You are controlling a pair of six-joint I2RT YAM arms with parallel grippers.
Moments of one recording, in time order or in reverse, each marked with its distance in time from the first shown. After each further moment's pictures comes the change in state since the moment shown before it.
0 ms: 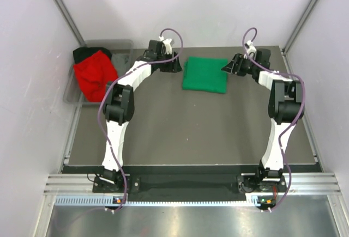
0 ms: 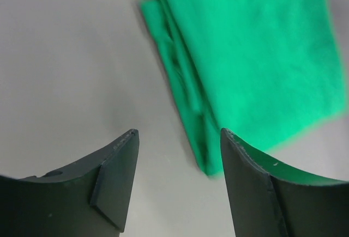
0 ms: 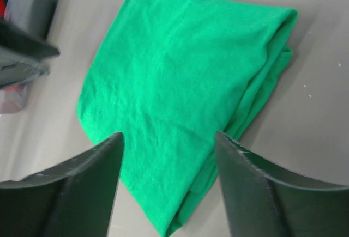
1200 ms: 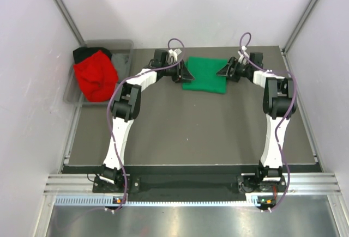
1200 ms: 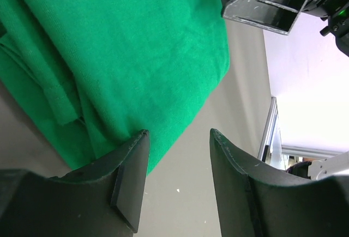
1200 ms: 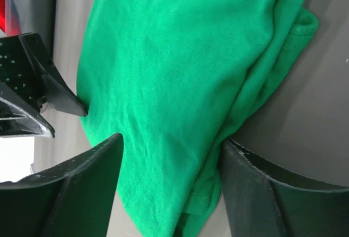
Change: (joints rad) left arm -0.005 0.154 -0.032 0.241 0.566 -0.389; right arm 0.029 0.158 0.121 -0.095 -0.055 0.123
